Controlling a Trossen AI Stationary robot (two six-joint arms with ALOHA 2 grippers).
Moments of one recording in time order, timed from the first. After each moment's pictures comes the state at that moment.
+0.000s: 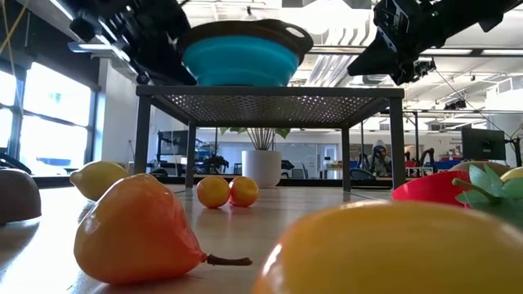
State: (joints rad) left arm 0.13 1.11 0.66 -0.09 0.26 -0.06; right arm -0.10 0.91 0.59 -0.10 0.15 0.31
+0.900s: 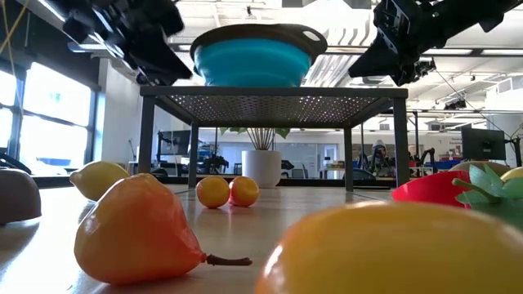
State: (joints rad) left arm 0.13 0.99 0.63 -0.11 0.27 -0.15; right arm -0.10 0.91 0.59 -0.11 0.15 0.31
